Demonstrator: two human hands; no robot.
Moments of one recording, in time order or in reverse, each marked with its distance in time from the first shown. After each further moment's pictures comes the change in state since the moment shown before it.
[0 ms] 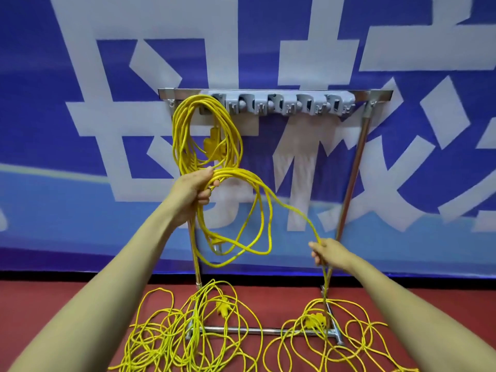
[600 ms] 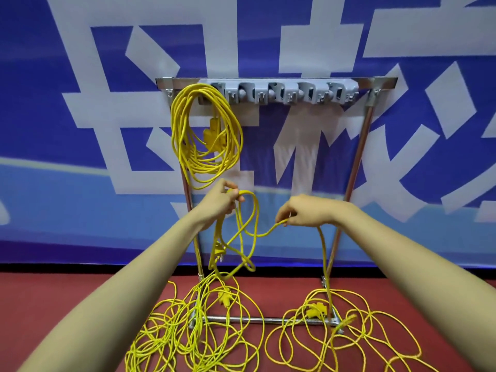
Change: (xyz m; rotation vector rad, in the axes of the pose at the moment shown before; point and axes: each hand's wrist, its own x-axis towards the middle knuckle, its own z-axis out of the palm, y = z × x) left_hand 0.005 -0.047 0.040 0.319 0.039 -0.139; right_hand -0.025 -0.129 -0.045 -0.642 -0.263 -0.531
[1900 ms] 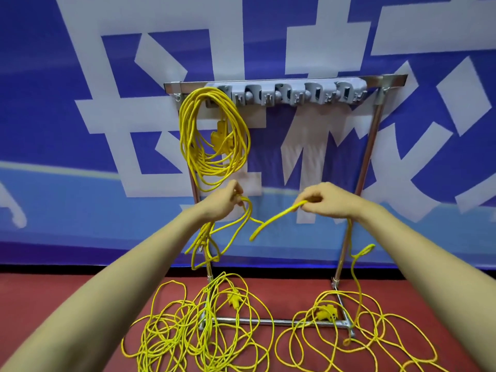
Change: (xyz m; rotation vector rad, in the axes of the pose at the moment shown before) left_hand 0.019 -0.005 -0.026 0.749 -0.131 0.188; right_hand -0.018 0.023 -0.006 0.354 0.344 -0.040
